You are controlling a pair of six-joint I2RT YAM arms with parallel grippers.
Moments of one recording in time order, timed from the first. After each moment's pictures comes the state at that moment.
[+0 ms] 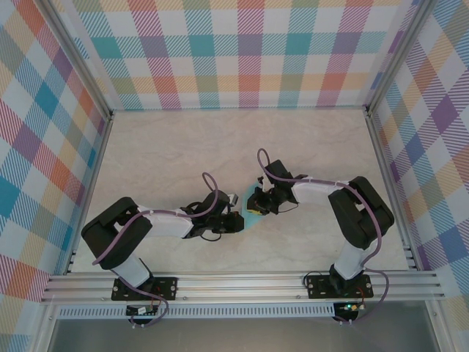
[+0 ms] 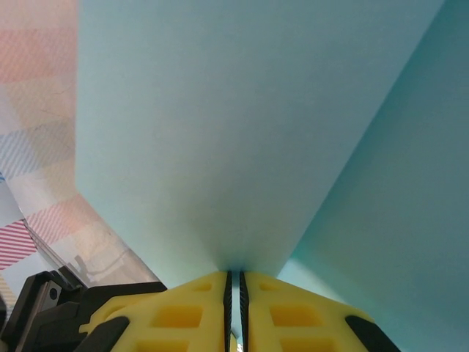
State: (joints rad) left arm -0.83 1.61 0.60 0.18 0.28 -0.81; right arm 0.59 1.74 0.90 -0.26 -0.58 0.81
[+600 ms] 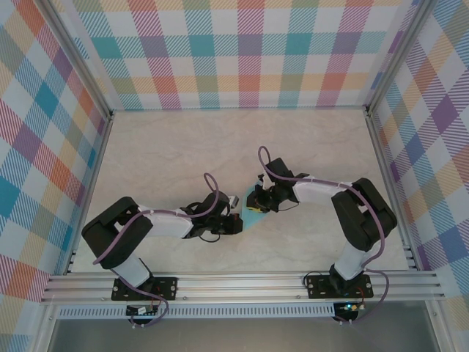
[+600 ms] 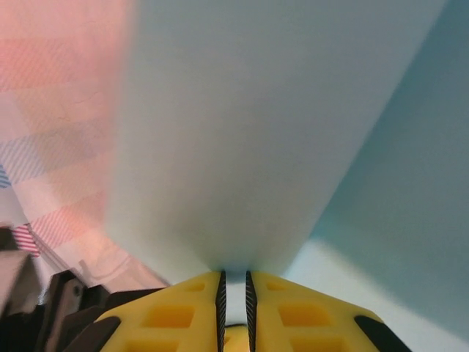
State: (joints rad) left arm -0.83 1.62 0.60 0.17 0.31 -0.76; right arm 0.59 1.71 0.91 -0.27 -0.57 0.81
